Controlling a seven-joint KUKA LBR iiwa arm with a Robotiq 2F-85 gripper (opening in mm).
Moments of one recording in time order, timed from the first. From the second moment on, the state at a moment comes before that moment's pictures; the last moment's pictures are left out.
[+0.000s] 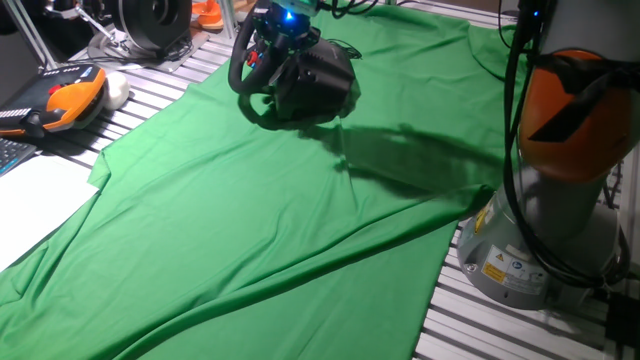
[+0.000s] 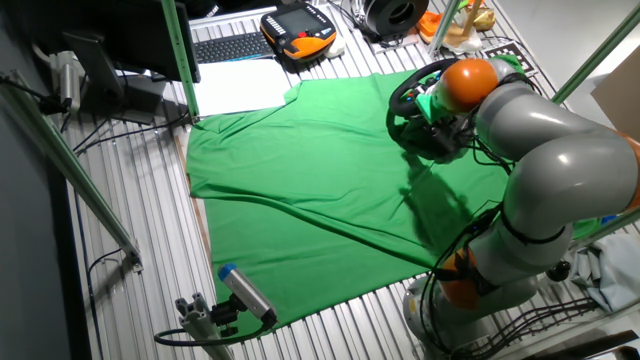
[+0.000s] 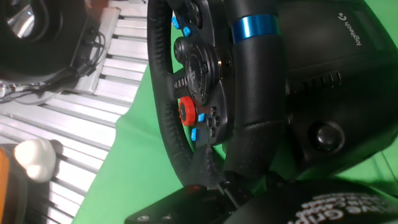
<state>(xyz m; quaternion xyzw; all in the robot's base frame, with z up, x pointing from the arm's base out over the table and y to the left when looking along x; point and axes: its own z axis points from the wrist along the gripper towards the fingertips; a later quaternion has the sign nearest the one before) 0.553 -0.131 0.222 0.58 0.78 0.07 0.22</state>
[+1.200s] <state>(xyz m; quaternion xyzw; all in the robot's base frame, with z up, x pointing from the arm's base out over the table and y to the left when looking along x) 0.538 -0.085 0.269 0.50 0.86 0.04 0.04</state>
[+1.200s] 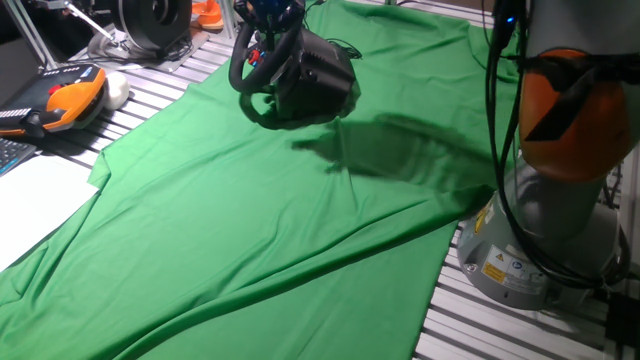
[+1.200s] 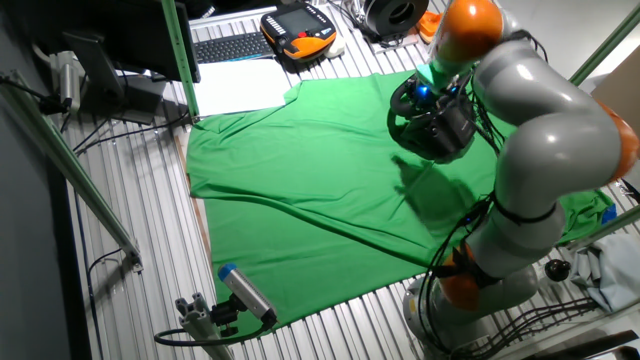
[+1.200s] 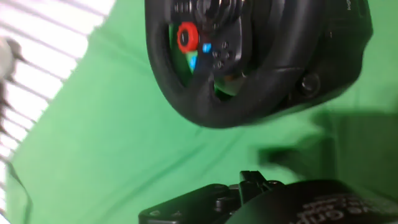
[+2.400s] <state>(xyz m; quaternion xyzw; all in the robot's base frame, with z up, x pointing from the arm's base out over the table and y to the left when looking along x) 0.536 -0.075 0.270 0.31 0.95 0.06 0.02</state>
